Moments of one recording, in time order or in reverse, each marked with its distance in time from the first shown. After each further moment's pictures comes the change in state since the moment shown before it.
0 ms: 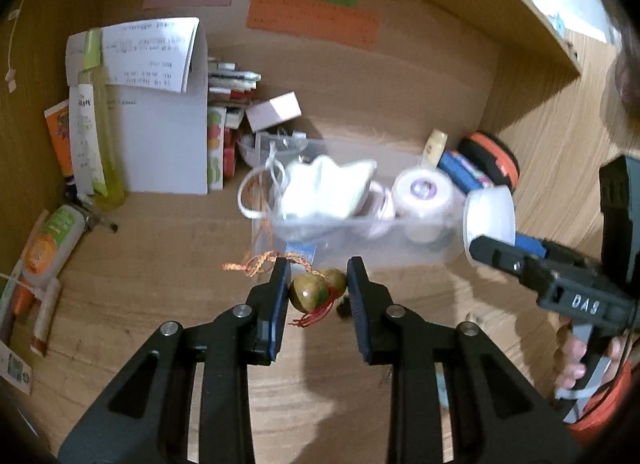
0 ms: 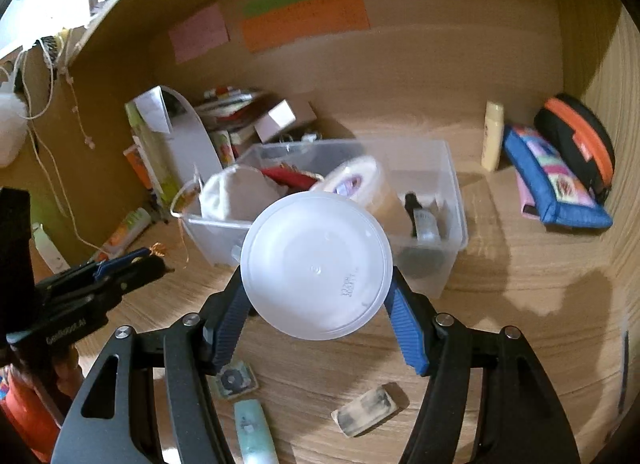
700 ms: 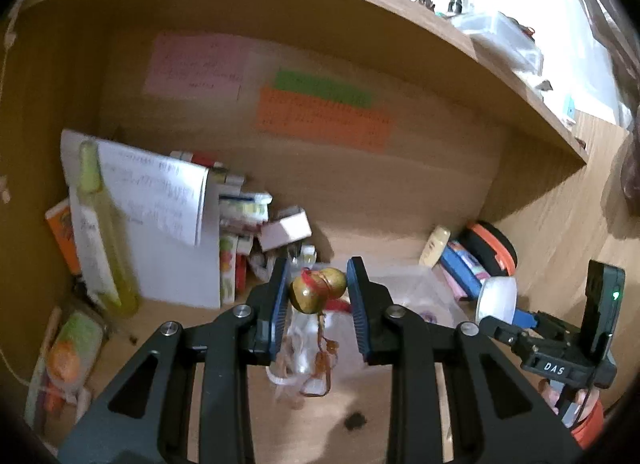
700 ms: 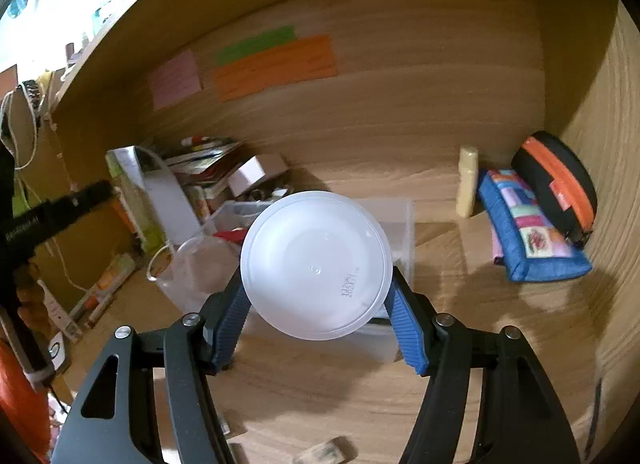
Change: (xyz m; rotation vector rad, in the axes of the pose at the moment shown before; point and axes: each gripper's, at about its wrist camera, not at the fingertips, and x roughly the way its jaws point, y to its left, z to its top) left arm -0.015 0.014 0.099 -0.018 -0.179 -0.014; right arm -0.004 -0.037 0.043 0.034 -0.084 -0.048
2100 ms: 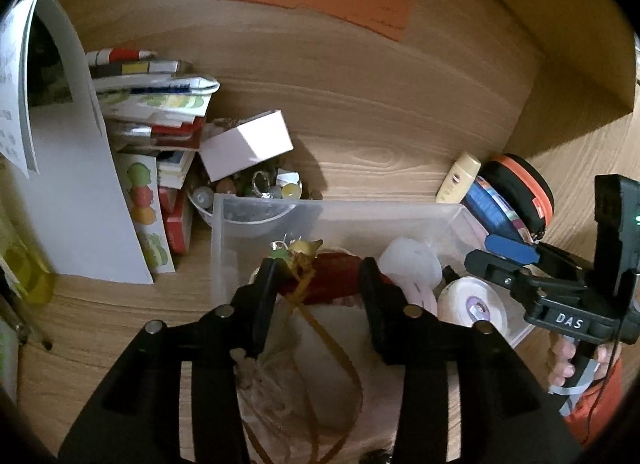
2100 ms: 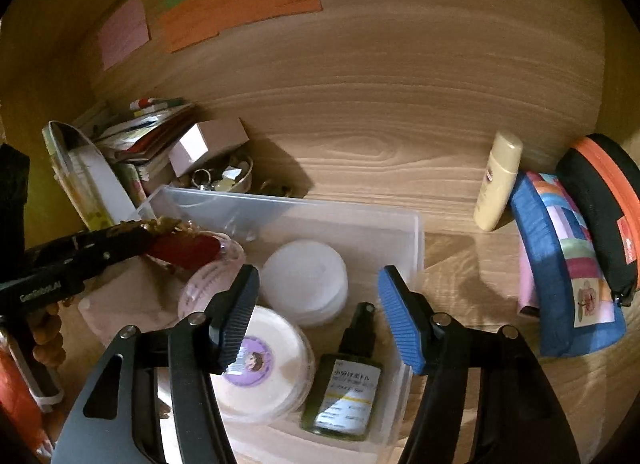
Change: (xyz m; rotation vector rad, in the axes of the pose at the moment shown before) left arm 0.135 0.008 -0.041 0.025 0.256 -0.057; right arm 0.100 -0.022 0.026 -0.077 0.146 -0.025
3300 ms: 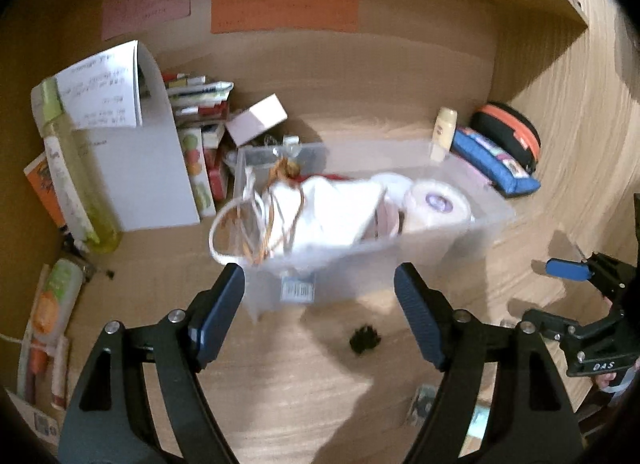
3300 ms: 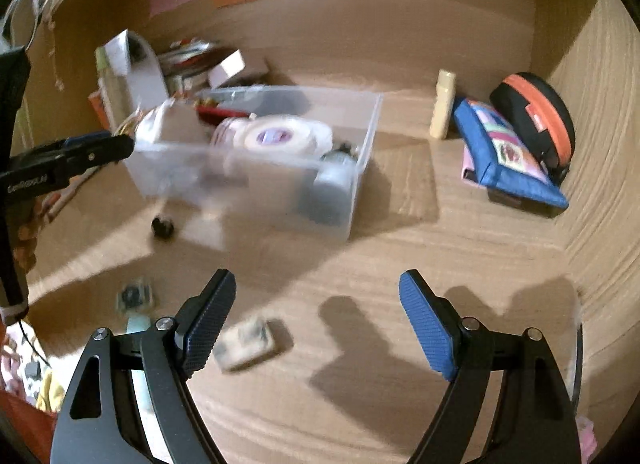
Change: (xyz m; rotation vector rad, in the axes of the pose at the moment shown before) left arm -0.073 -0.052 -0.080 0.140 -0.023 0.171; right arm -0.086 0.013 -0.130 -0.096 0.082 -0.051
